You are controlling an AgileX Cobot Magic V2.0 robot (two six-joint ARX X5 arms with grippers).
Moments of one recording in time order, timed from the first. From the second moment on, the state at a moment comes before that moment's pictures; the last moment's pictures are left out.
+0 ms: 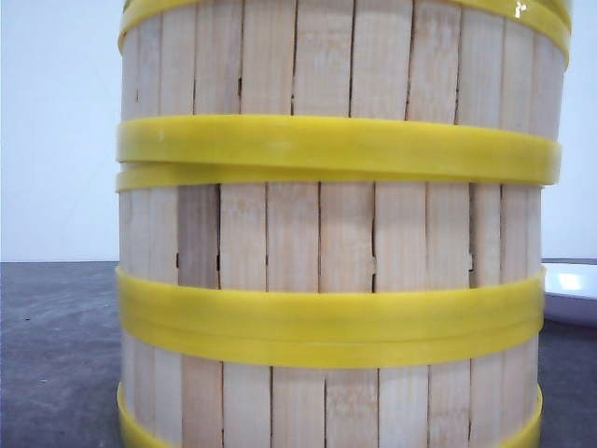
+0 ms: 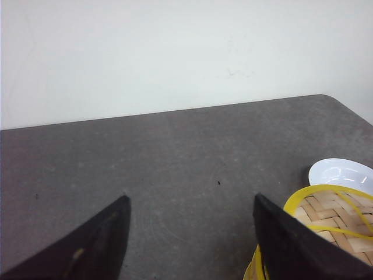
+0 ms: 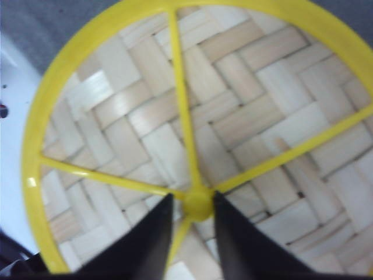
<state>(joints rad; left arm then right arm) -0.64 0.68 1.42 -1.01 -0.29 -0.15 0.87 1.53 1.71 -1.34 -0.19 0.15</state>
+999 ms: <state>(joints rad) -0.64 0.50 1.10 -0.78 -0.52 -0.12 0.83 1.06 1.43 -0.67 0.13 -0.20</state>
